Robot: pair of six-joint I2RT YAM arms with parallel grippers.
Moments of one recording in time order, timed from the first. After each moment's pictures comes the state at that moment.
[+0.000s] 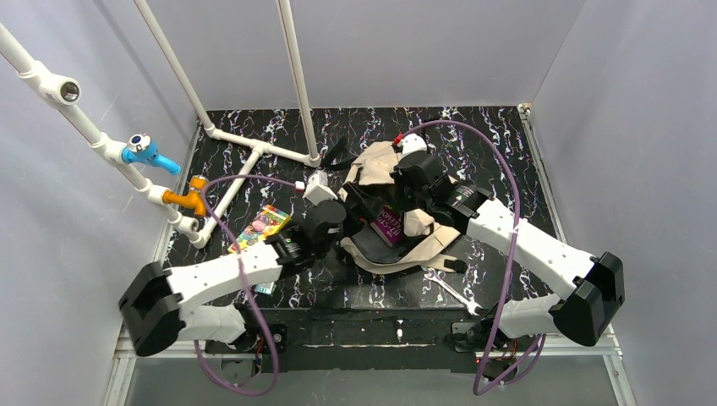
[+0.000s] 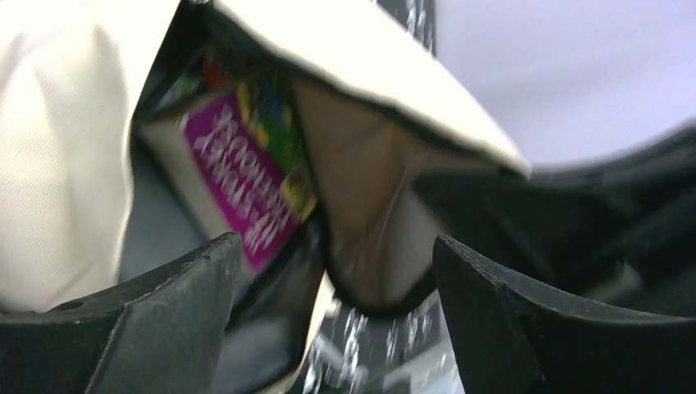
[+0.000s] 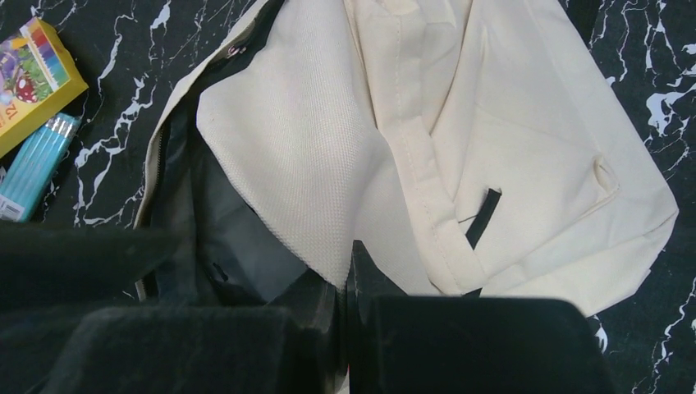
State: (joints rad) left arm -0.98 1.26 0.77 0.12 -0.50 -1.18; right arm 0.83 1.32 1.20 -0.57 0.30 0.33
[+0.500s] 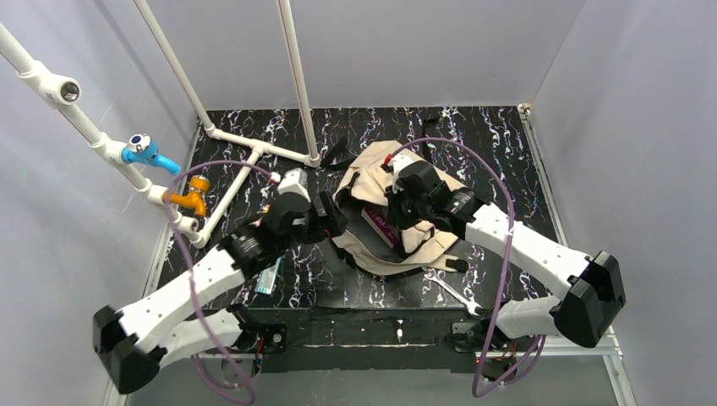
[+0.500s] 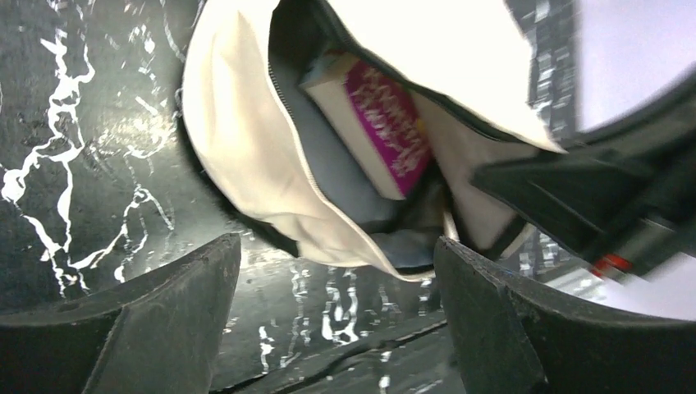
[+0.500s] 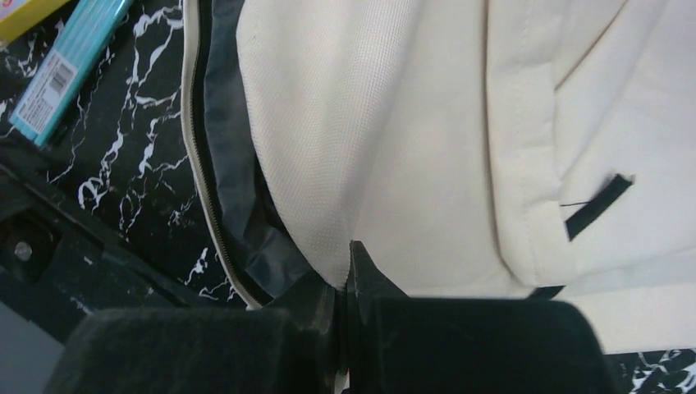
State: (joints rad) left arm -0.82 0.92 0.85 -0.49 -0.24 -0.85; right arm 0.81 1.31 1.11 -0.57 0.01 0.26
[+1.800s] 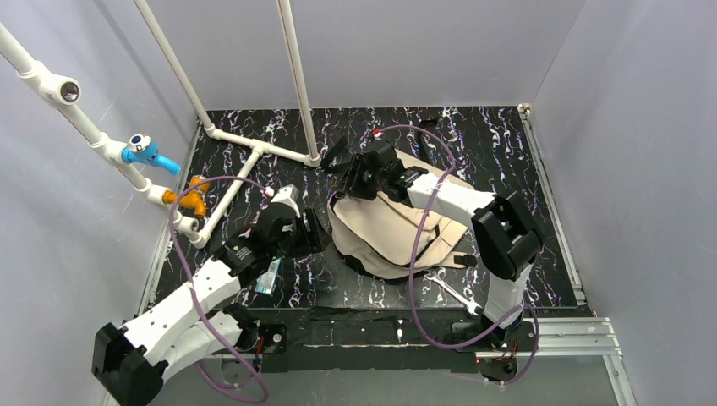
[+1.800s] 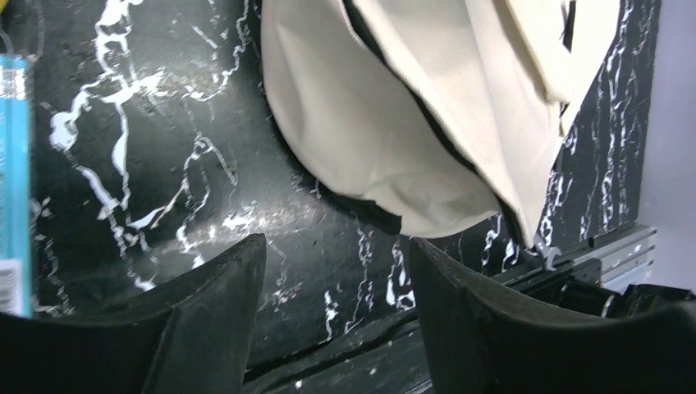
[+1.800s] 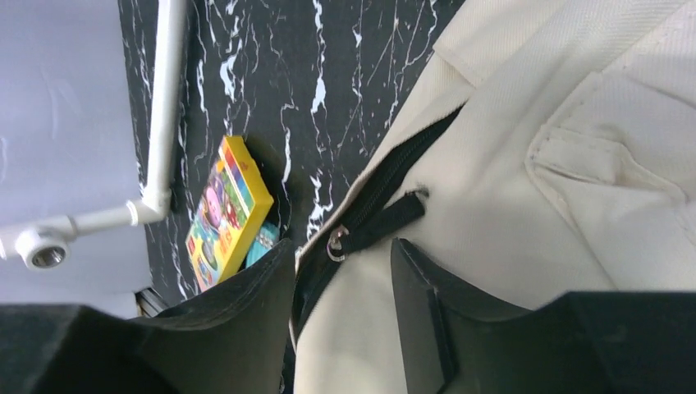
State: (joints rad) left arm -0.66 0.91 0.66 -0.45 -0.05 -0.77; right arm 0.75 1.83 1.33 -0.15 -0.09 0.86
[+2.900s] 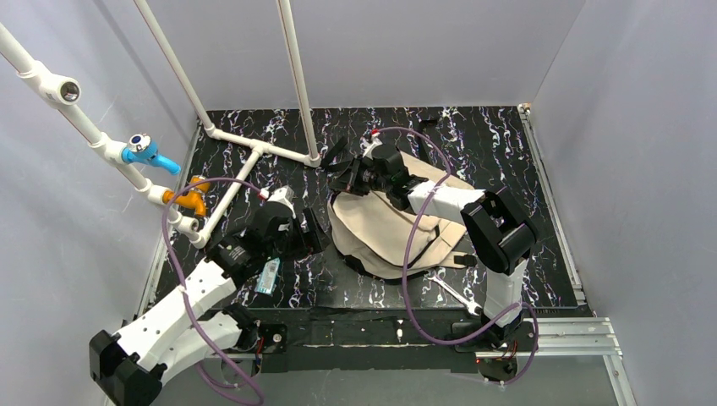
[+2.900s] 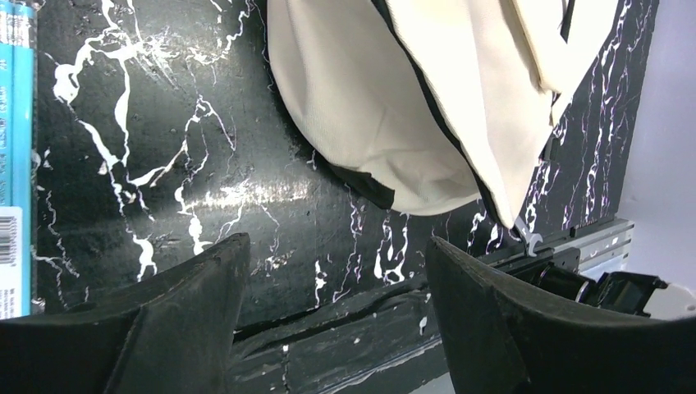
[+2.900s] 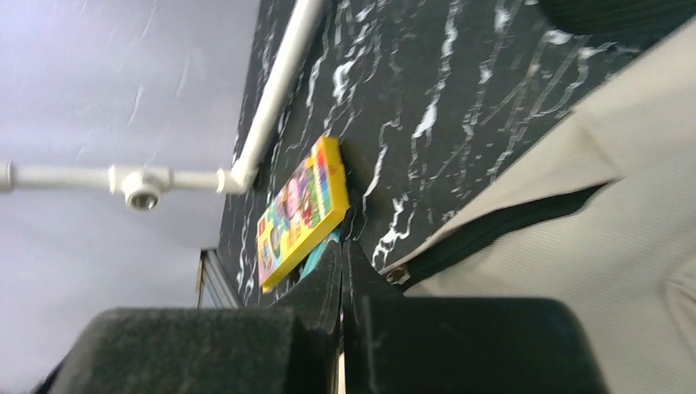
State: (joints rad) left arm -0.66 0.83 0.72 -0.63 -0.04 -0.81; right arm 0.72 1.90 1.21 0.32 -0.29 0.91
